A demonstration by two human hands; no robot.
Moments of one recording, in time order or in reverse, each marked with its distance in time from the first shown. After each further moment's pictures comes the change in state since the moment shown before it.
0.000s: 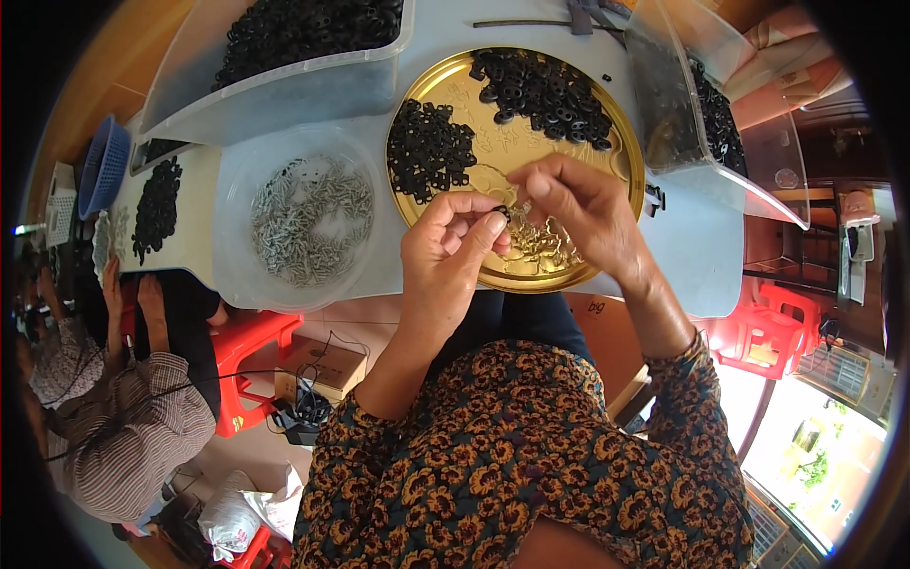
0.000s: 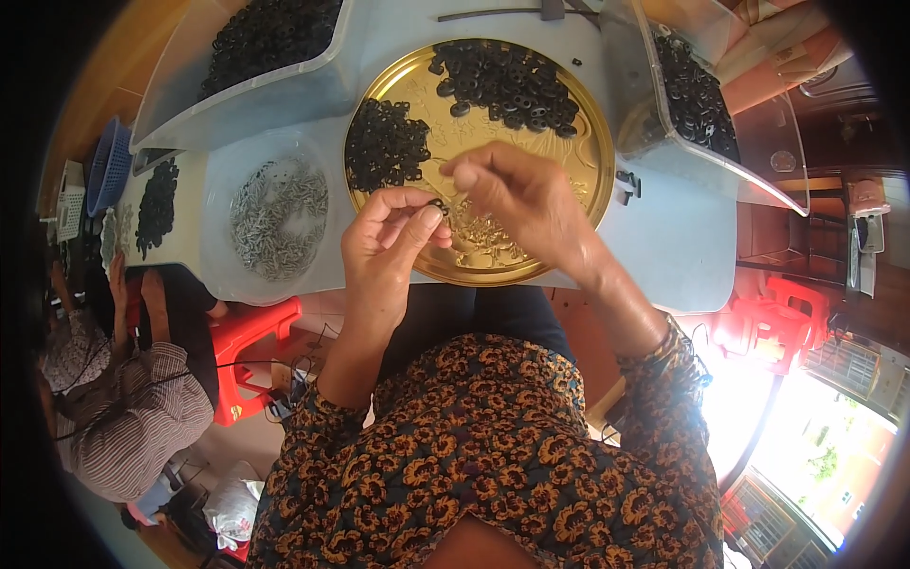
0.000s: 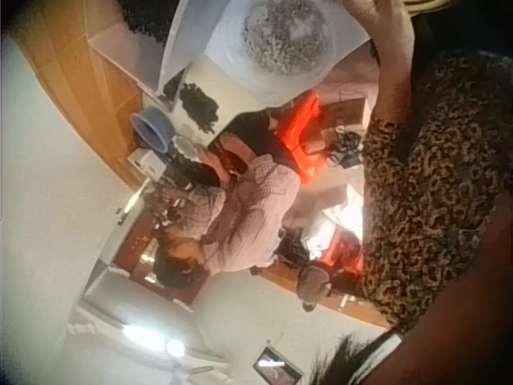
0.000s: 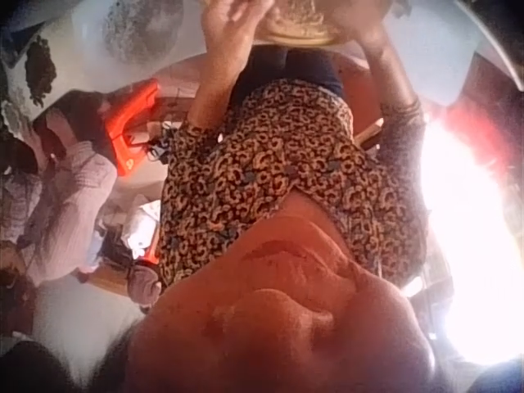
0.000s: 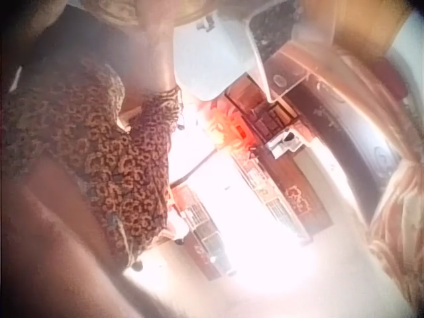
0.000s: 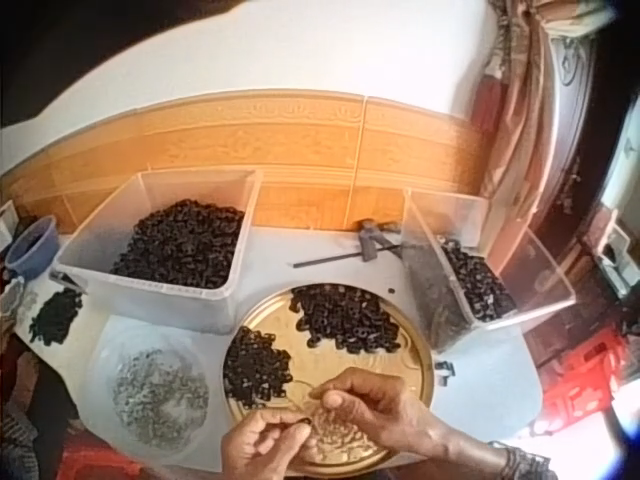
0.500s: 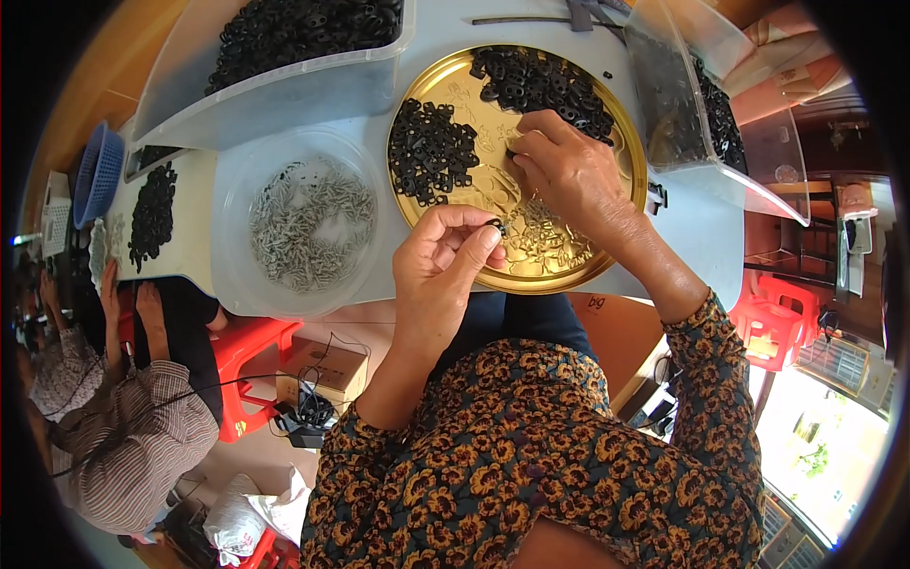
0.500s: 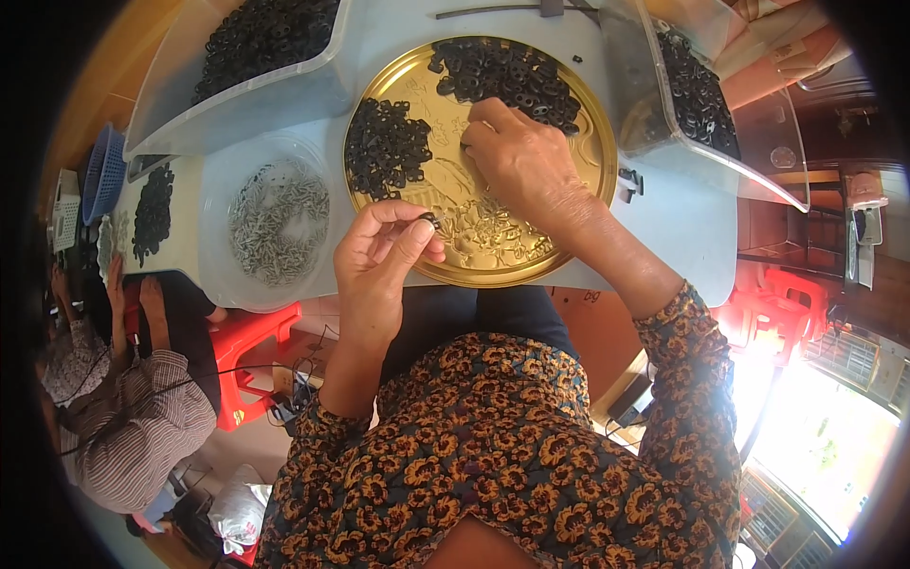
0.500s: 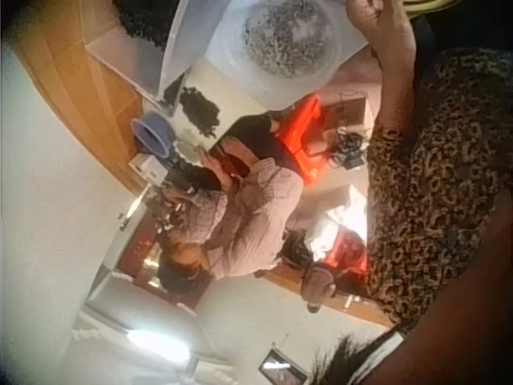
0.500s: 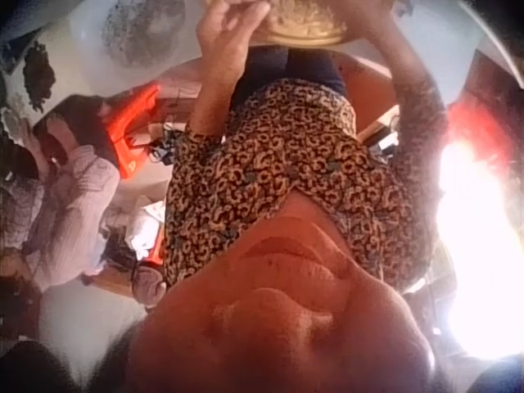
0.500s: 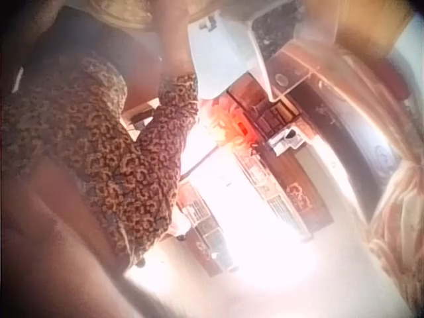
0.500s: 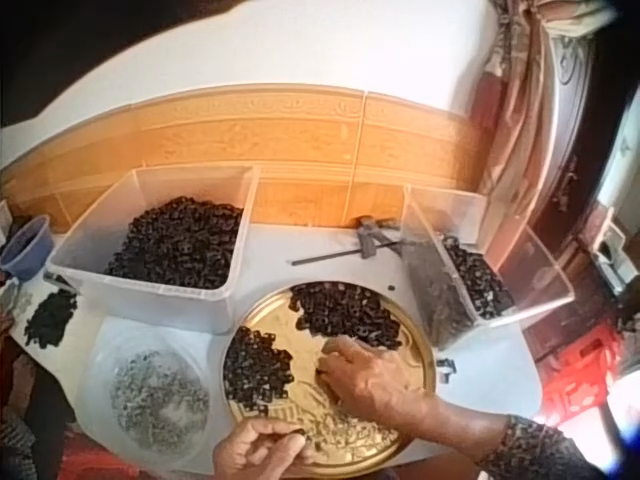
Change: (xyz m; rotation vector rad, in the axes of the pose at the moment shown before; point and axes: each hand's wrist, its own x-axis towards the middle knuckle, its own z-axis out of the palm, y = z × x) left_hand -0.010 0.008 -0.002 -0.011 0.018 -0.028; right_hand 0.041 0.024 -0.015 -1.110 0.223 -0.565
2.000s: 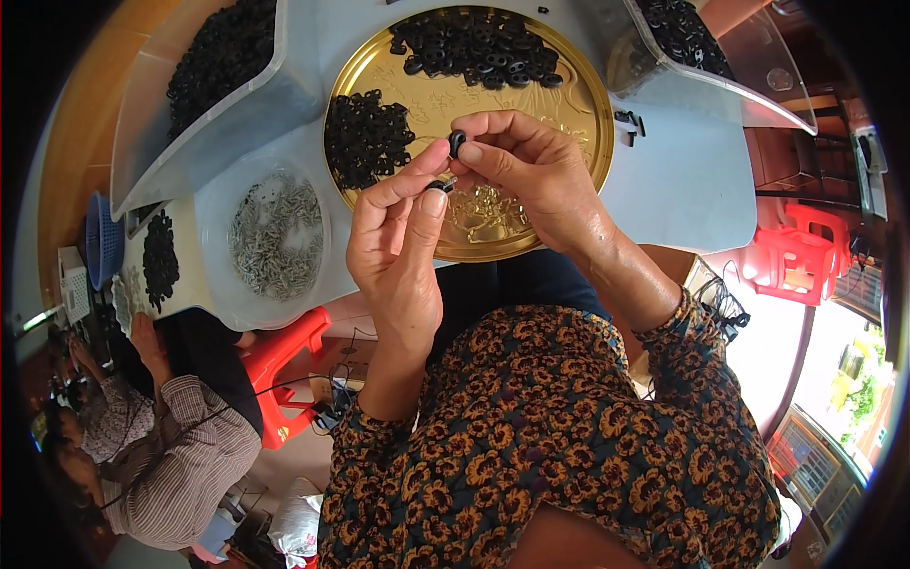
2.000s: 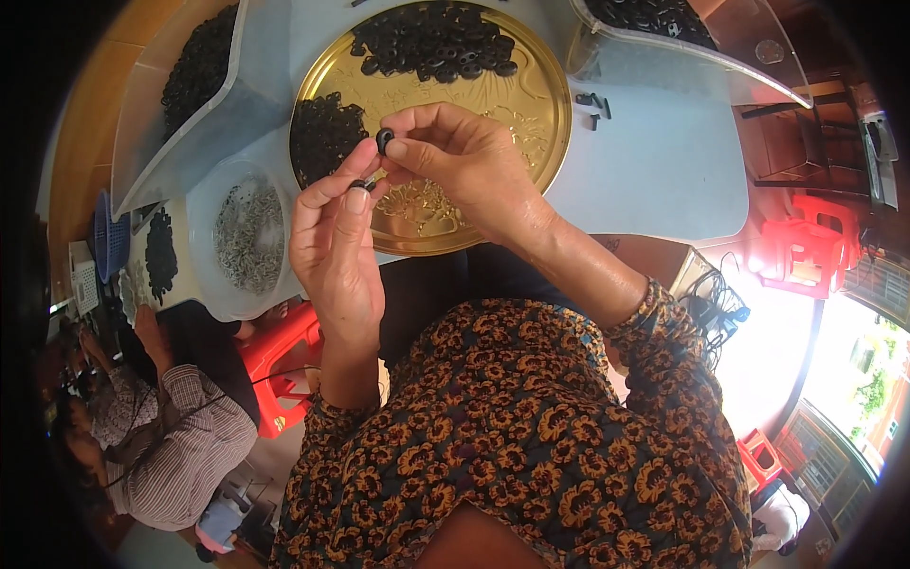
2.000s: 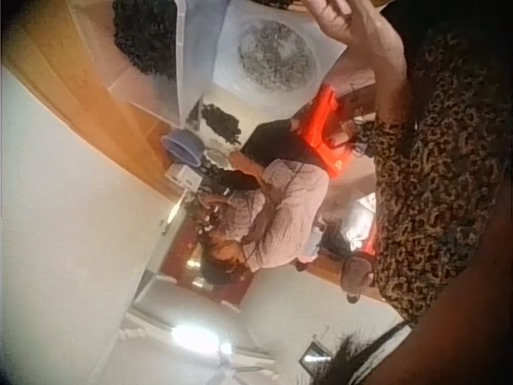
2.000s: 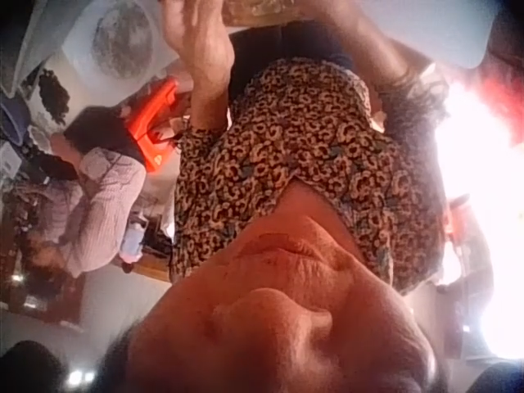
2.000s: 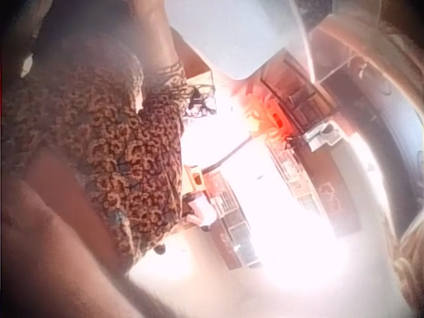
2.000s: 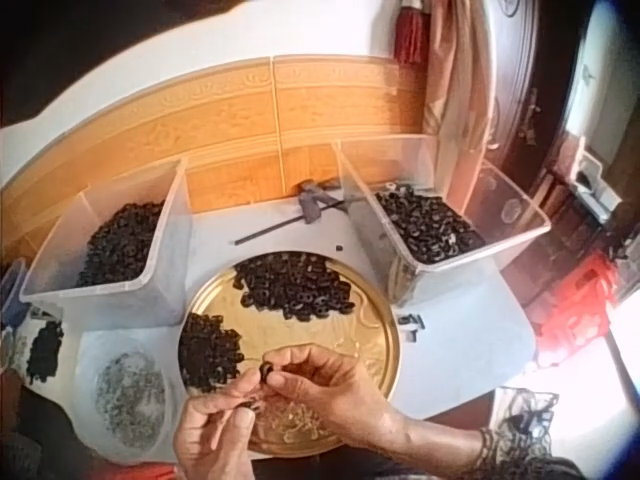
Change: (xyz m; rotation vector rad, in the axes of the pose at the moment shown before) left_hand 0.005 -0.007 0.021 0.132 -0.053 0.271; right_hand -0.044 -0.043 -0.002 1.672 0.181 0.709
